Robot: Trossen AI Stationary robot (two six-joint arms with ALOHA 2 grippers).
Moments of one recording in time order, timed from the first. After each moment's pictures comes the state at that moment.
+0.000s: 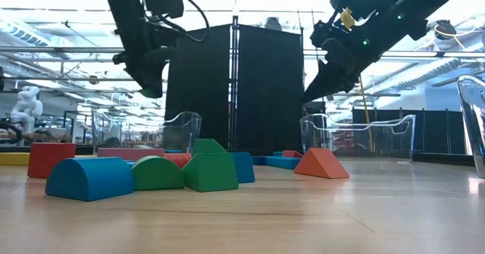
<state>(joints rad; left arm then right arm) 0.36 1.30 0.99 -0.83 -0.38 -0.38 -0.08 1.31 0.65 0.01 0.26 0.19</state>
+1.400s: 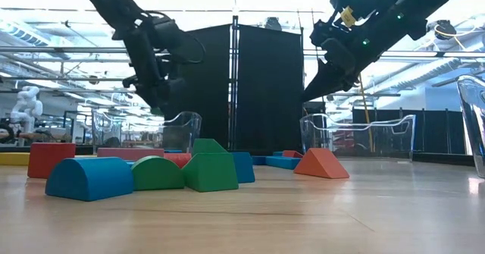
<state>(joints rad) 0.72 1.43 0.93 -0.45 -0.31 -0.15 -0.08 1.31 0.65 0.01 0.26 0.17</state>
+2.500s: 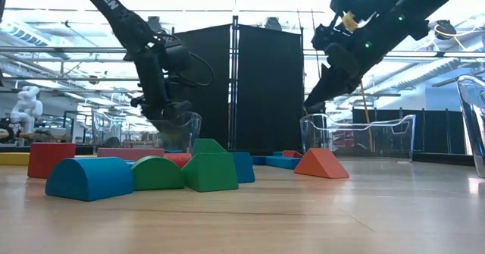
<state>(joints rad) 0.72 1.60 0.92 -0.37 -0.27 -0.12 -0.08 1.31 0.65 -0.04 0.26 0.17</state>
